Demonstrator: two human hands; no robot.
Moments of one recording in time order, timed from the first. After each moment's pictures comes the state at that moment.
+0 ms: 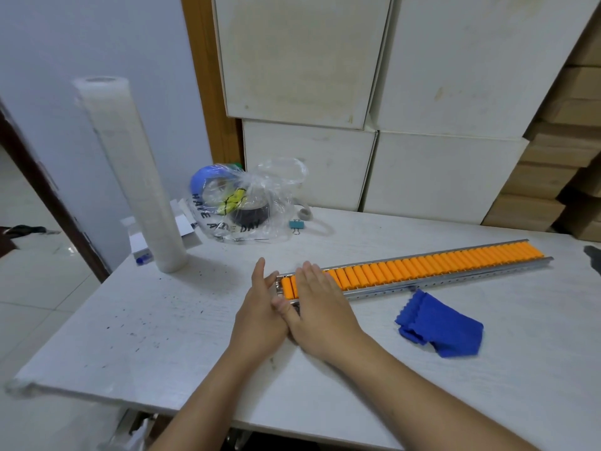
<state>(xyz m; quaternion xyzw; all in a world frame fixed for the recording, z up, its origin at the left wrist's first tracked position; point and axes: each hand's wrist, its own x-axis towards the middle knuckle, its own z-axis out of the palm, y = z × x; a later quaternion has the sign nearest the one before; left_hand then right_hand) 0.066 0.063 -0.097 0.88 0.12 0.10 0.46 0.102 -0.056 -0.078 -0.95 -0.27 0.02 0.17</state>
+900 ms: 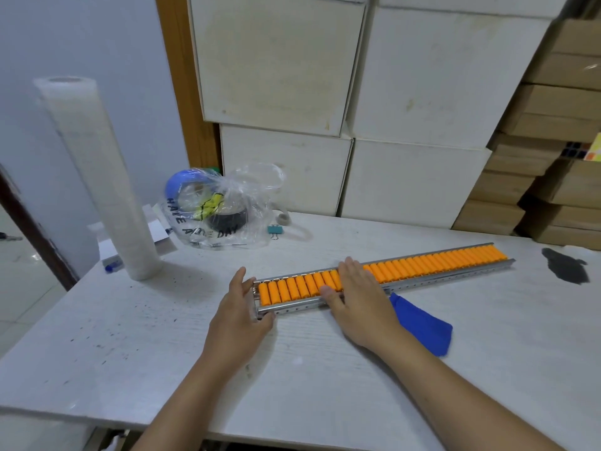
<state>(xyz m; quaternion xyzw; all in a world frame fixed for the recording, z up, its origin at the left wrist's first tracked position) 0.065 0.063 -0.096 0.89 0.12 0.11 0.44 0.140 -0.145 -0.082 -0.97 -0.19 -0.02 0.17</state>
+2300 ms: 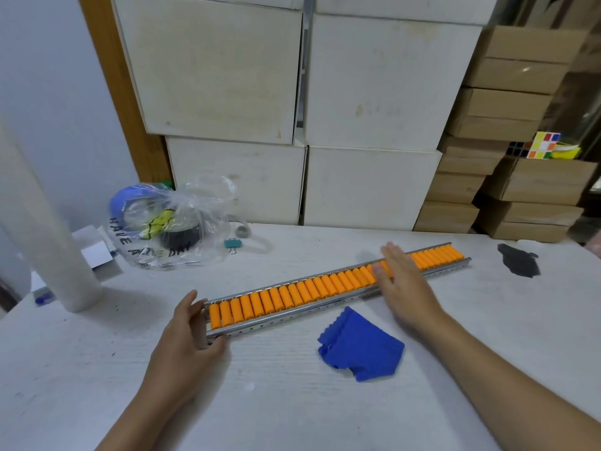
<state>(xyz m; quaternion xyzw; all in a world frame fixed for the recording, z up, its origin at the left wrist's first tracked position) 0.067 0.061 -0.102 0.87 0.13 0.13 0.45 0.191 -0.274 -0.070 -0.96 -0.08 -0.10 0.26</state>
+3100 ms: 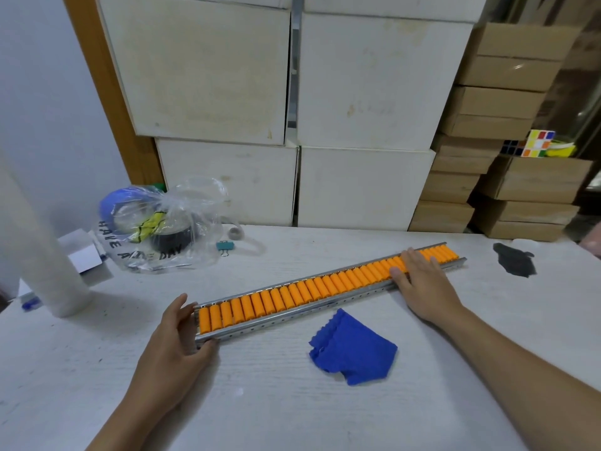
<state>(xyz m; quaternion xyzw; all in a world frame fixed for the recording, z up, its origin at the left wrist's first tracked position) 0.067 0.064 -0.103 0.89 0.11 0.13 0.43 0.232 -0.339 -0.090 -0.99 -0.06 -0.09 0.11</state>
